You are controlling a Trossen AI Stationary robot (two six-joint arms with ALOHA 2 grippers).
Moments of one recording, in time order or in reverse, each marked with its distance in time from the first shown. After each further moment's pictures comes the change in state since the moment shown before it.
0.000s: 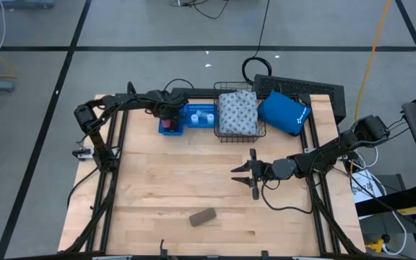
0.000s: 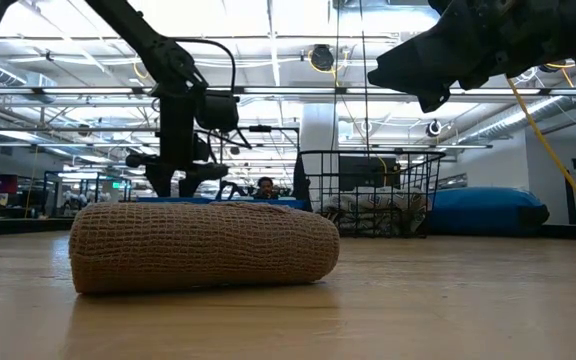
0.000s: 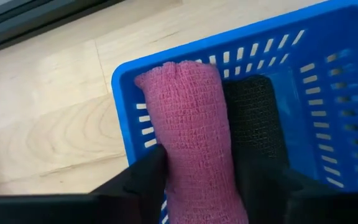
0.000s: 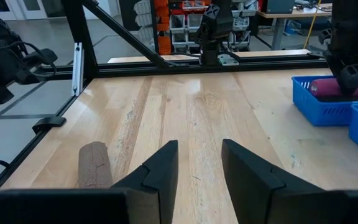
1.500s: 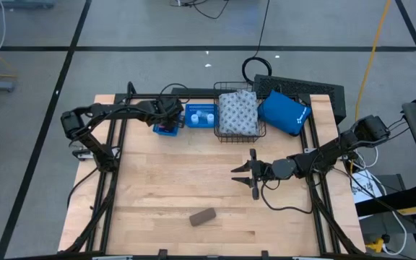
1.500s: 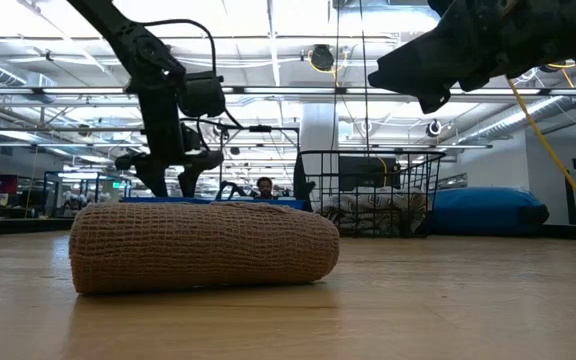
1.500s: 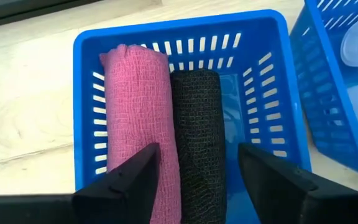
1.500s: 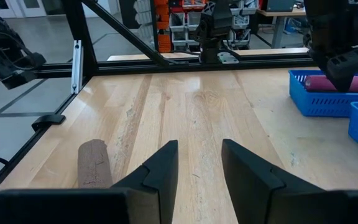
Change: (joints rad) left arm -0.069 -0.158 -0.208 0.239 -0.005 -0.099; right arm 0.000 0.000 0.000 -0.008 0.000 0.000
